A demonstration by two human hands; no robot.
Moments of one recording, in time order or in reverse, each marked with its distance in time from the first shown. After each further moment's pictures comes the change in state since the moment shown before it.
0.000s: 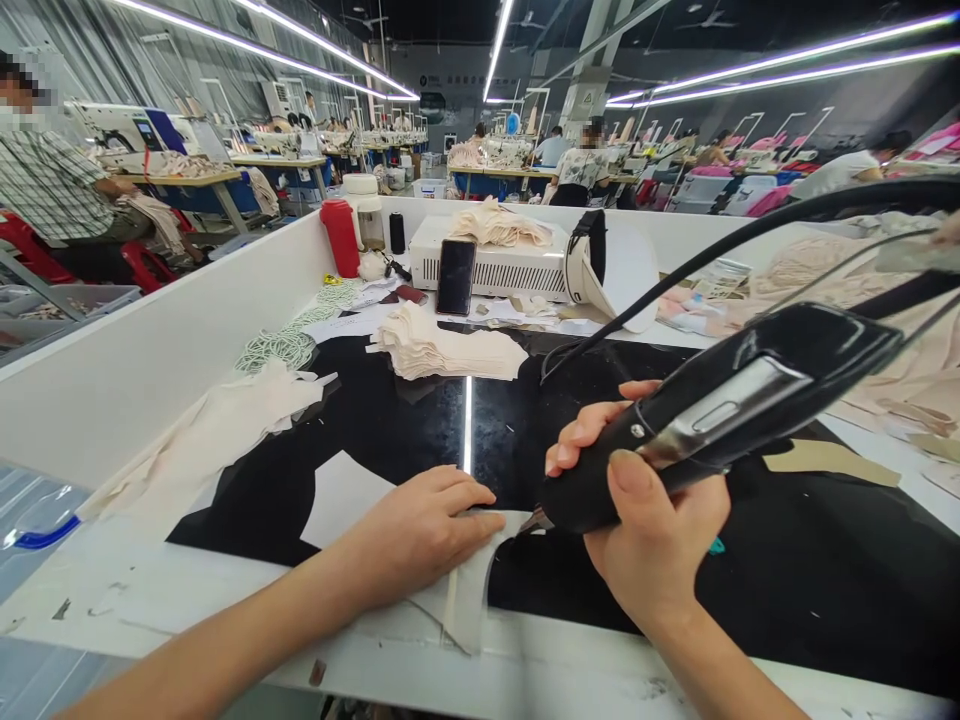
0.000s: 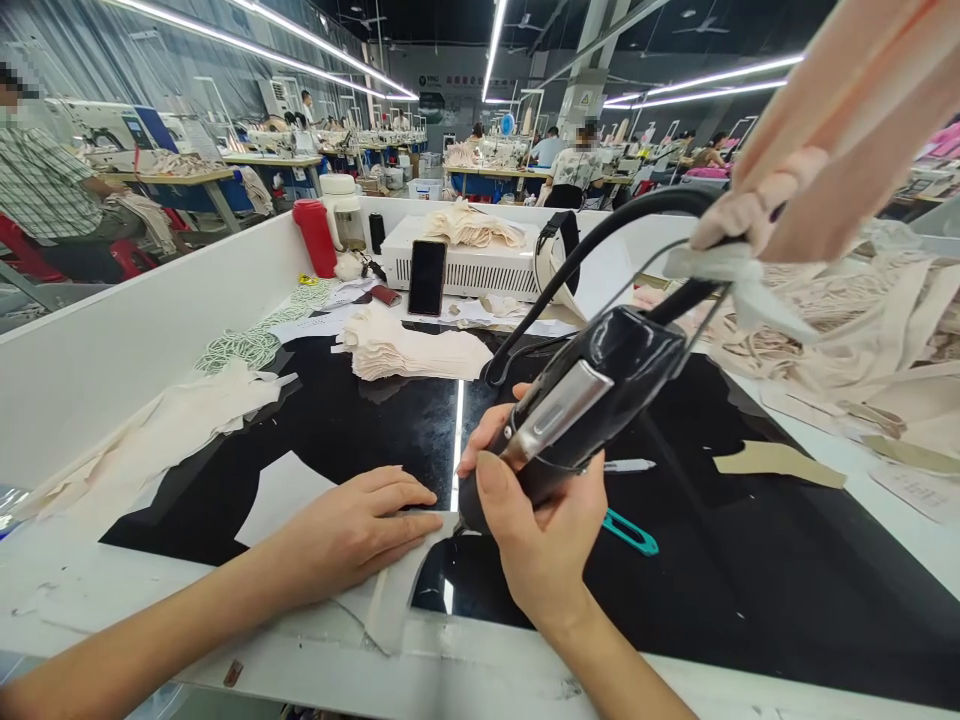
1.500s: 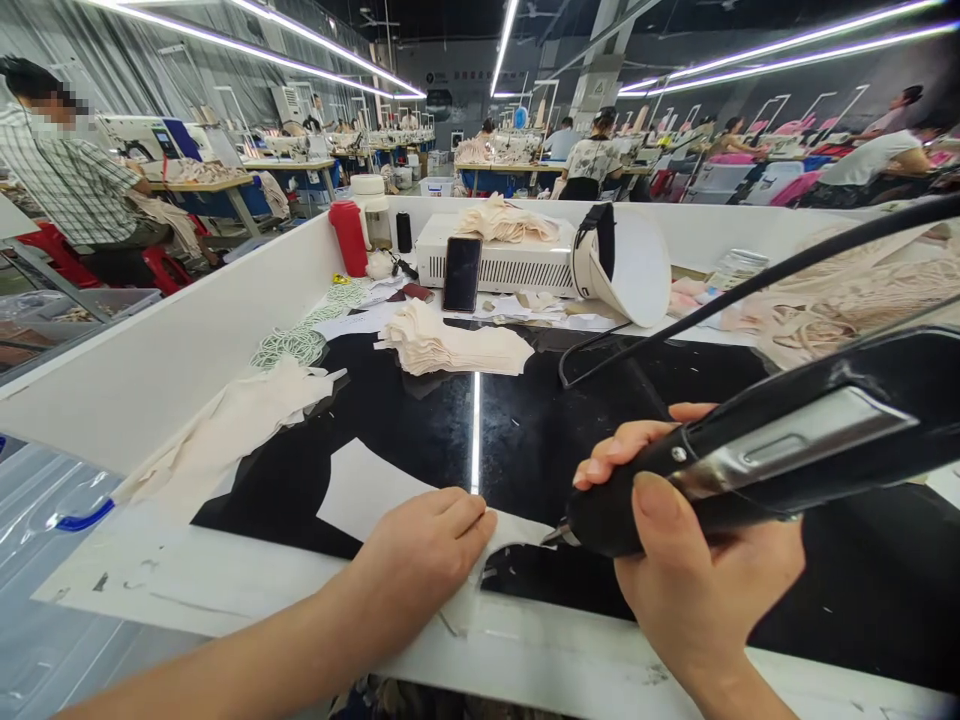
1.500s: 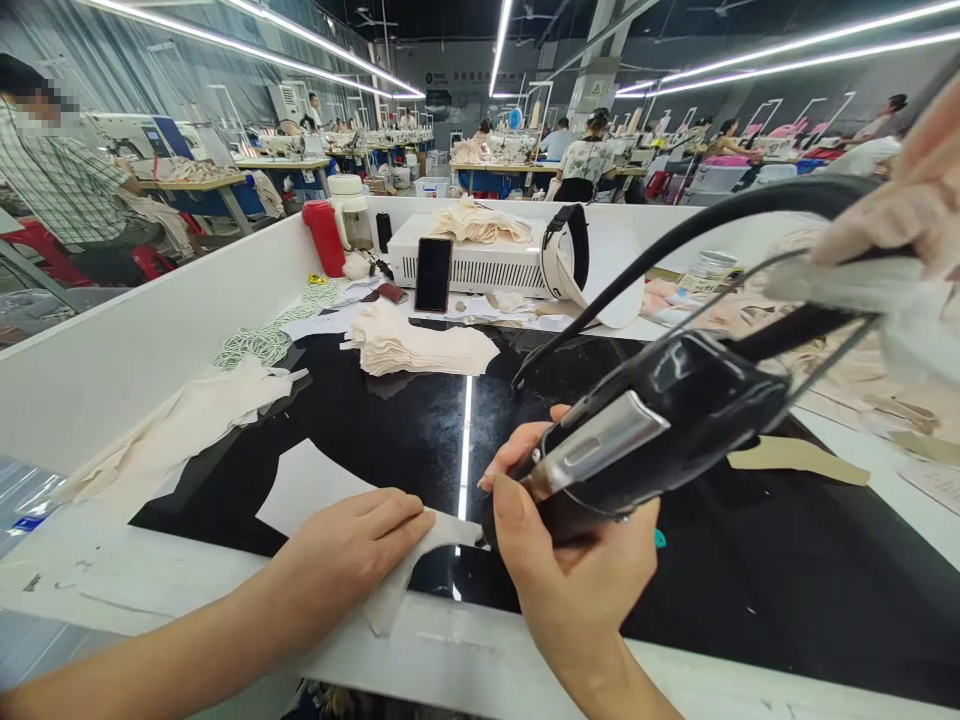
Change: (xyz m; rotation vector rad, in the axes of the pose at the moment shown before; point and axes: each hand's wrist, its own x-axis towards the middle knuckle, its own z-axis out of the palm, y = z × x) left_hand -0.014 0.031 -0.009 0.251 -0.235 -0.115; right_hand -0.015 -0.012 -0.001 -0.116 0.126 -0.076
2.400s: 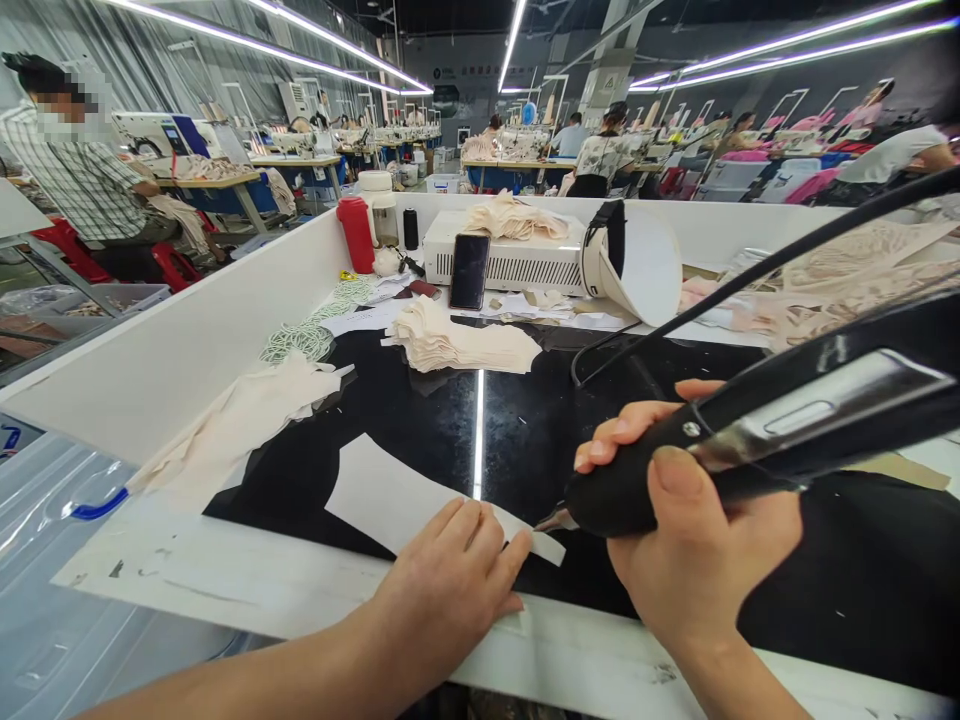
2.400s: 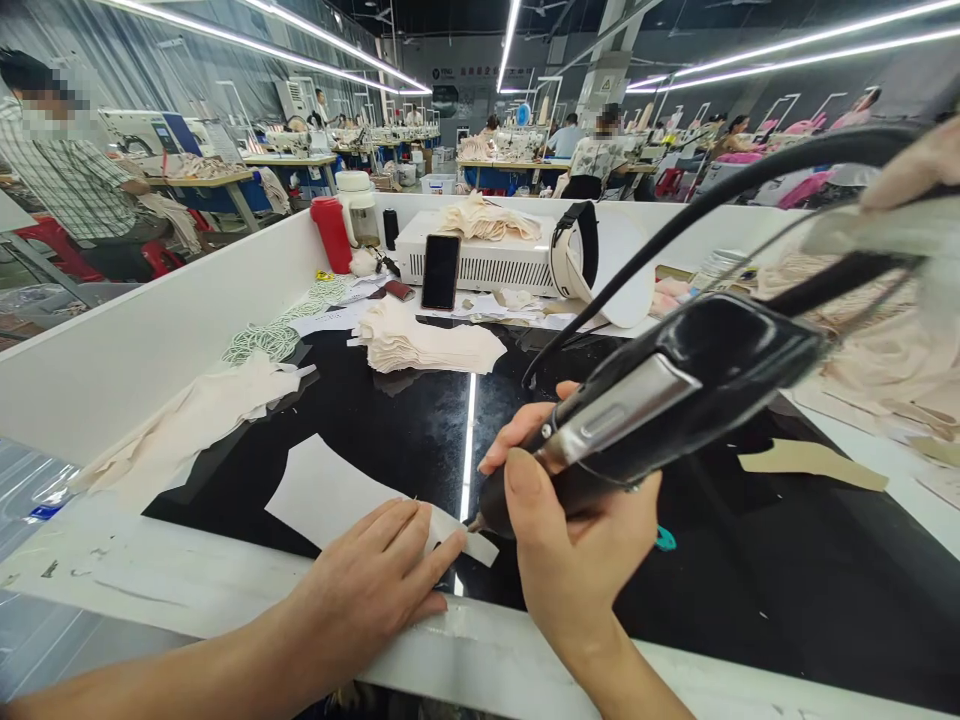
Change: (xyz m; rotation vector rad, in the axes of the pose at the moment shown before) left_hand 0.002 0.034 0.010 0.197 0.107 -0.035; right_hand 0.009 0.003 0.009 0.089 0.006 0.034
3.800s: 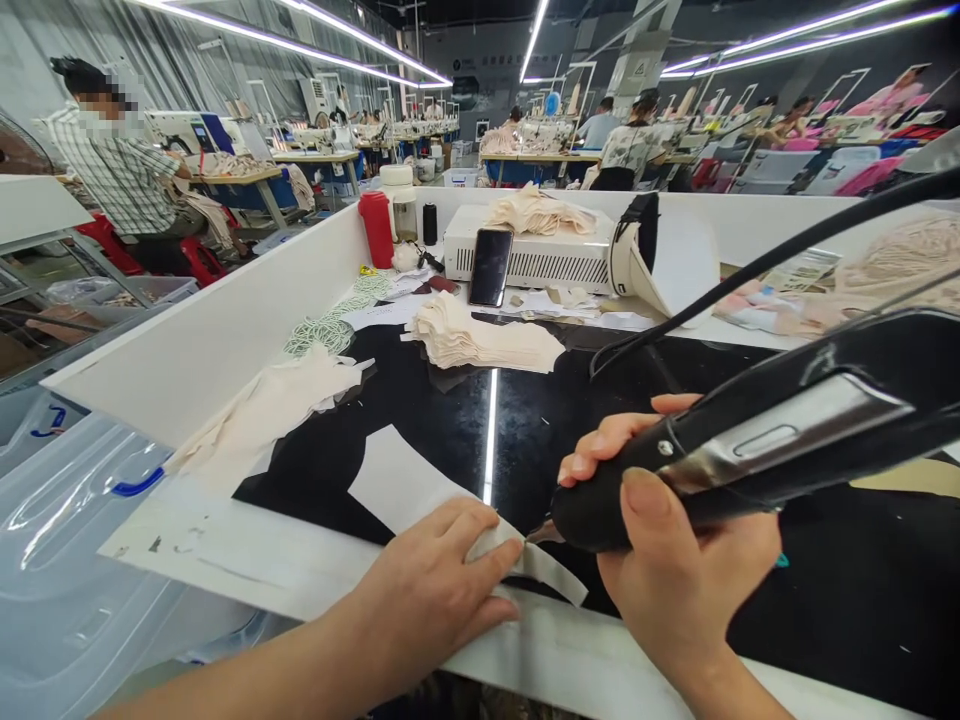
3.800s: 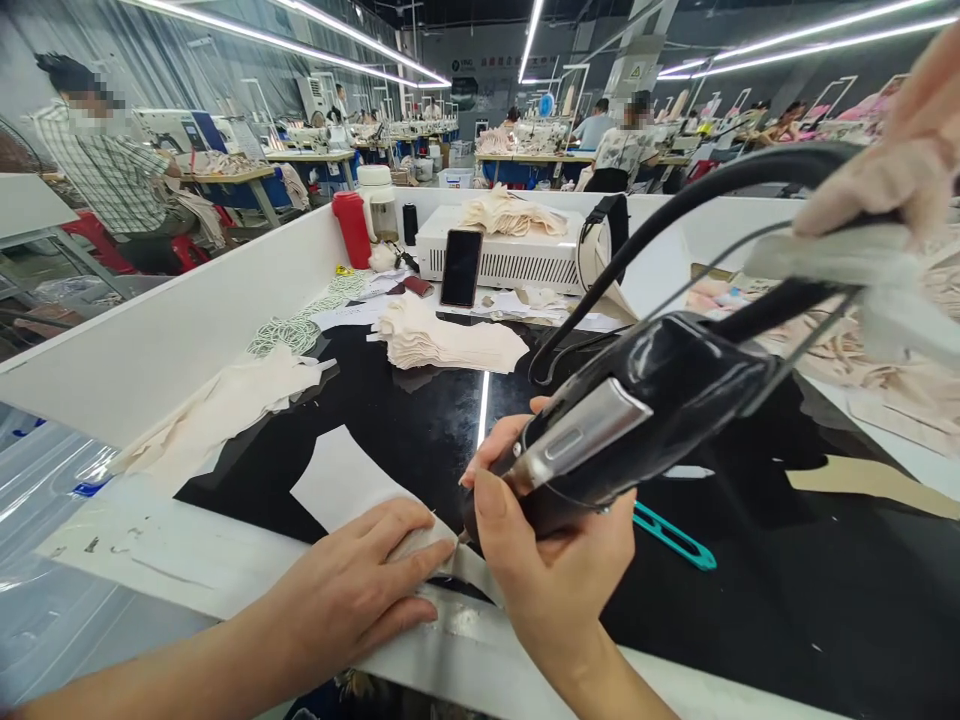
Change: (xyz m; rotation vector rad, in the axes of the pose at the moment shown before) left_hand -0.015 -0.009 -0.027 -0.409 -0.060 -0.135; right_hand -0.017 -0.002 0.011 0.015 -0.089 0.079
